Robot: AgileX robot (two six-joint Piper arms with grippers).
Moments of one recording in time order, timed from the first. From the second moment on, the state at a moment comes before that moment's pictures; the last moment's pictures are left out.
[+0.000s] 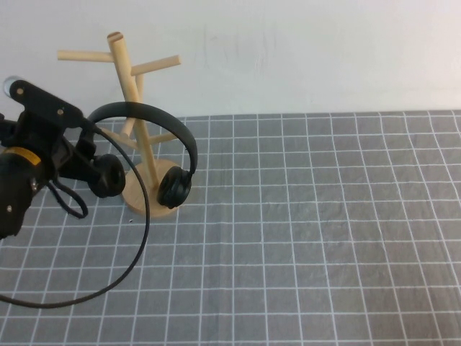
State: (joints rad) right arm -0.06 -0.03 0.03 -0.15 0.33 0.11; left arm -0.15 1.58 -0.78 -0.05 -0.36 0.58
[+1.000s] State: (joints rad) right arm -0.06 -0.03 0.03 -0.15 0.33 0.11; left arm -0.15 1.72 -0.80 0.11 -0.54 0.33
